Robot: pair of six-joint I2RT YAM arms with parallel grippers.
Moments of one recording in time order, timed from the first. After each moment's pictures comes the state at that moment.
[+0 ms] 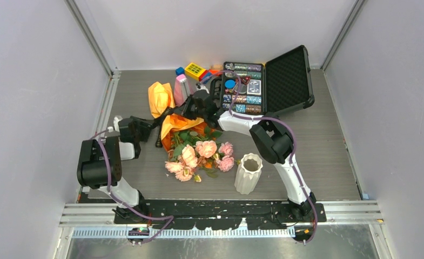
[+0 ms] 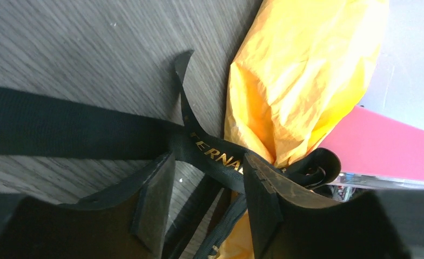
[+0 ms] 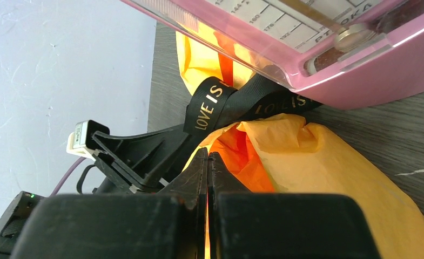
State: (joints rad) left arm 0.14 1.62 0.49 0.62 0.10 -1.08; right arm 0.78 2.25 1.64 0.24 -0.09 1.02
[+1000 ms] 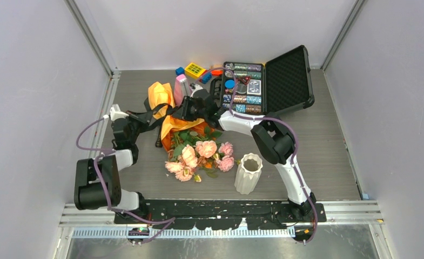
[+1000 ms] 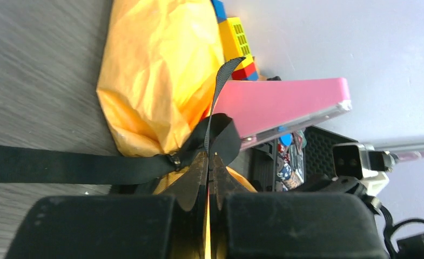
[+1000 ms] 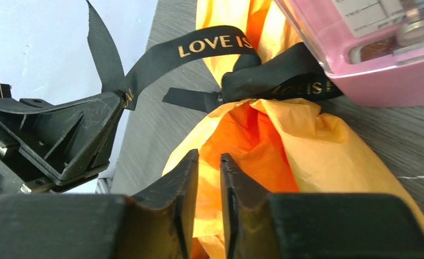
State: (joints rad) left arm 0.14 1.43 0.42 0.81 0.22 -0.97; right arm 0.78 2.23 1.63 0.21 -0.21 0.82
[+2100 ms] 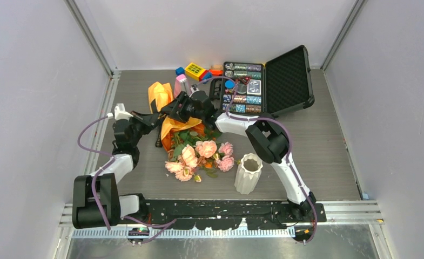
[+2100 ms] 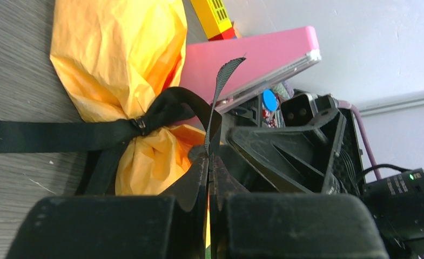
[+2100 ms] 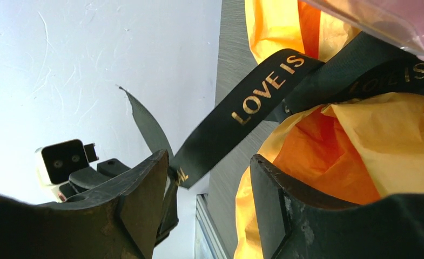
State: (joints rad) left arm 0.09 1.23 0.41 0.64 0.28 -0.92; right arm 0.80 2.29 1.65 0.39 -0.26 1.26
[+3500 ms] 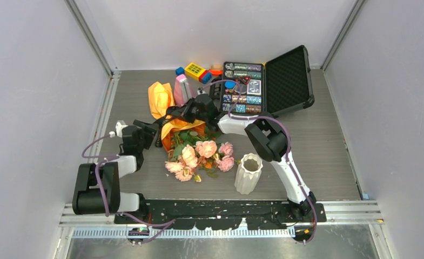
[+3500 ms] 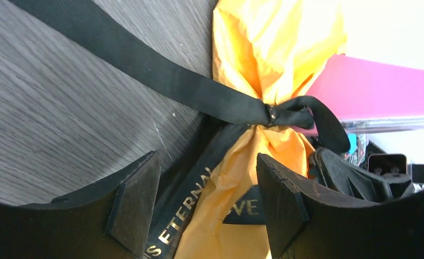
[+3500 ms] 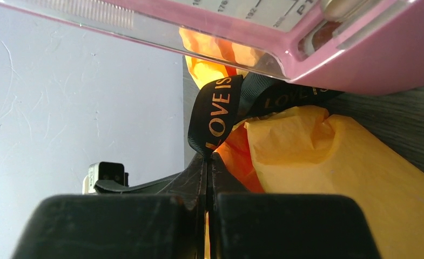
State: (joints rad) left arm 0.05 1.32 0.35 0.50 0.01 -1.05; right arm 0.77 2.32 1.60 0.41 -0.19 1.23
